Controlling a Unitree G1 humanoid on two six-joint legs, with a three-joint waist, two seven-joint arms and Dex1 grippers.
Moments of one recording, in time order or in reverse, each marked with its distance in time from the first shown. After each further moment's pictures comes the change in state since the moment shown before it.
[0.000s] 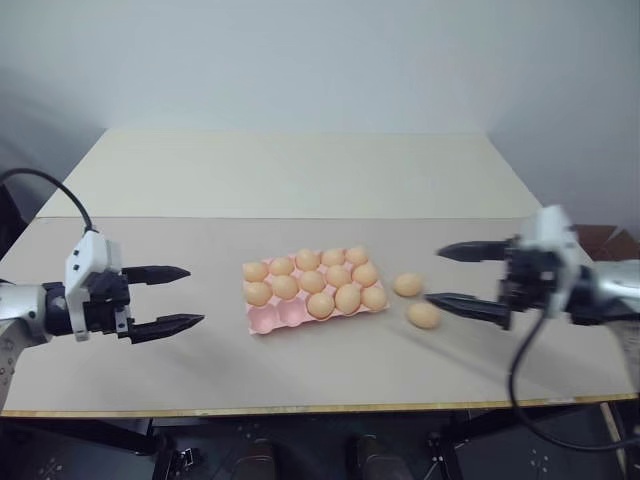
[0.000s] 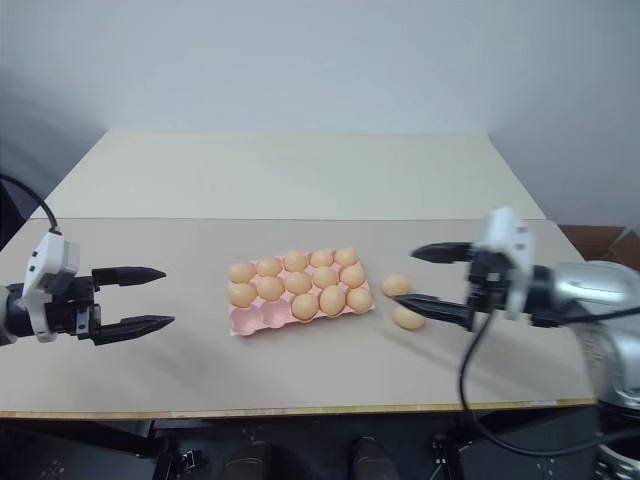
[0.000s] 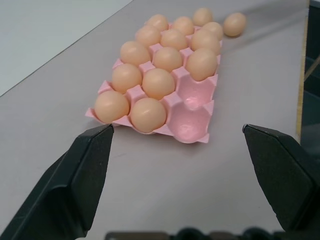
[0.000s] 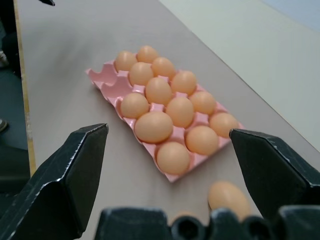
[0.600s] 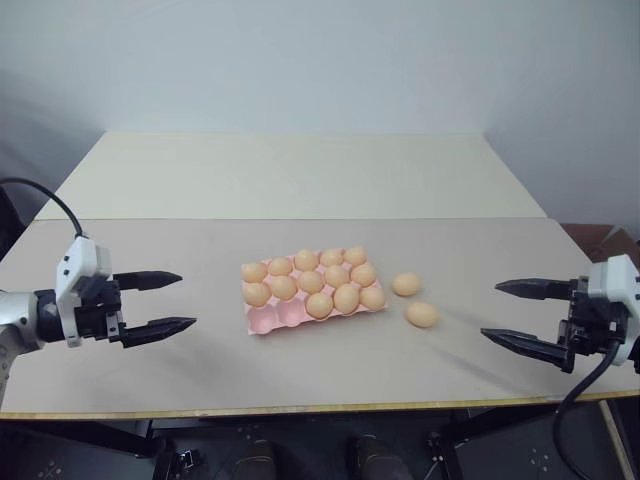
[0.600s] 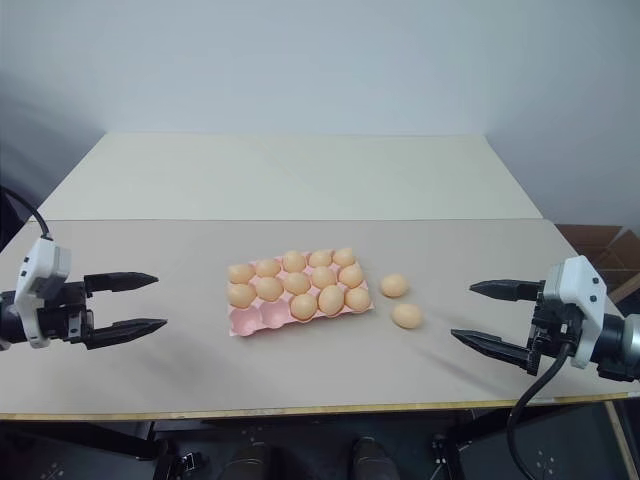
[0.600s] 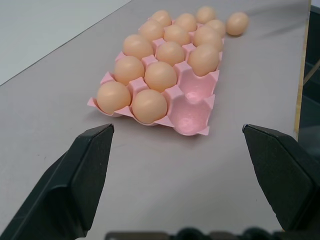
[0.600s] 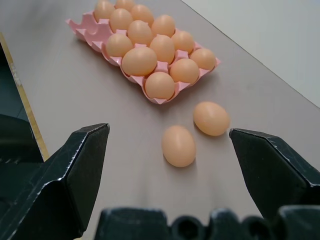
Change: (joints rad) left arm 0.031 -0.012 0.030 0.009 -0.001 0.004 -0.026; right arm 0.274 -0.024 -0.103 0.044 -0.049 -0.226 0.062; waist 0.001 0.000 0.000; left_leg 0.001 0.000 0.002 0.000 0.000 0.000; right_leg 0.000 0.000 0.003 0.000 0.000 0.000
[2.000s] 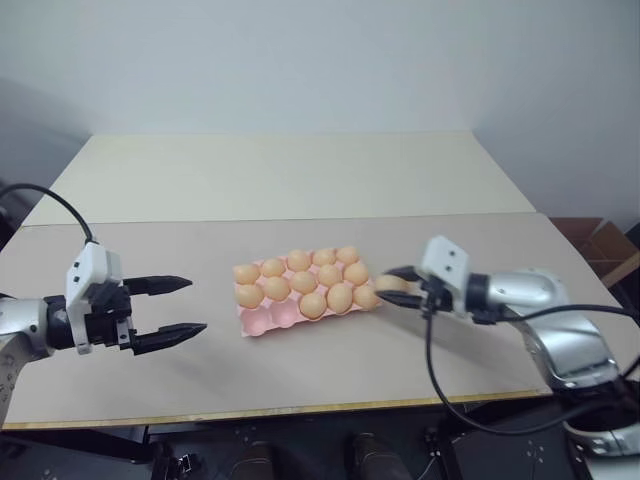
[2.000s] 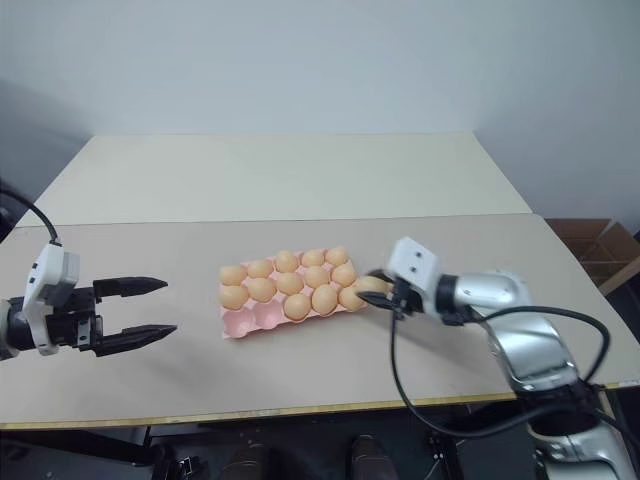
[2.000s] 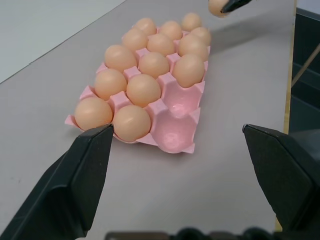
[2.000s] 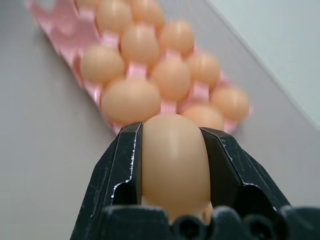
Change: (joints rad) left arm 0.049 -0.019 0.016 -0.110 -0.037 0.042 0.056; right arm -0.541 0.272 0.678 -0.025 -0.336 0.117 -0.350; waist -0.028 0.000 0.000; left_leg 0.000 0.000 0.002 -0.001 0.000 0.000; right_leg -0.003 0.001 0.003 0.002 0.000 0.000
